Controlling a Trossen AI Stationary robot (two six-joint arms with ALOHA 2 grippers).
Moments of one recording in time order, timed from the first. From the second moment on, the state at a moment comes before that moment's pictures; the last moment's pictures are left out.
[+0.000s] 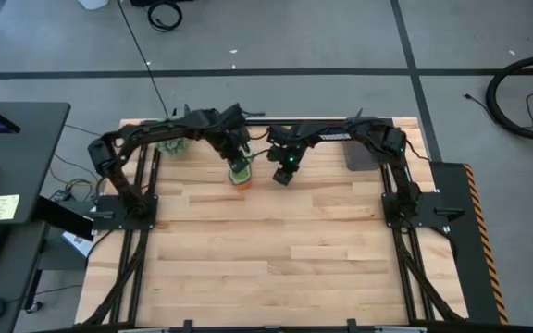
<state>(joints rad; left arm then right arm) 0.52 1.71 1.30 -0.75 0.31 -0.09 -0.45 2.09 1.48 -0.76 -0.46 0.07</state>
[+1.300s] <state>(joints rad) 0.81 1.59 1.30 -0.92 0.16 -0.06 -0.47 2.11 1.92 -0.63 -0.20 -0.40</state>
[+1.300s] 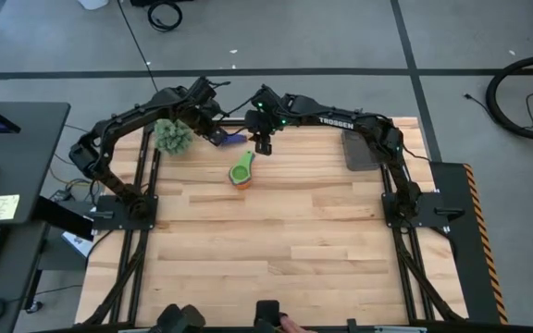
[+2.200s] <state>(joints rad) 0.83 1.60 1.30 -0.82 0.21 0.24 -0.47 2.15 2.17 -0.93 -0.01 -0.45</state>
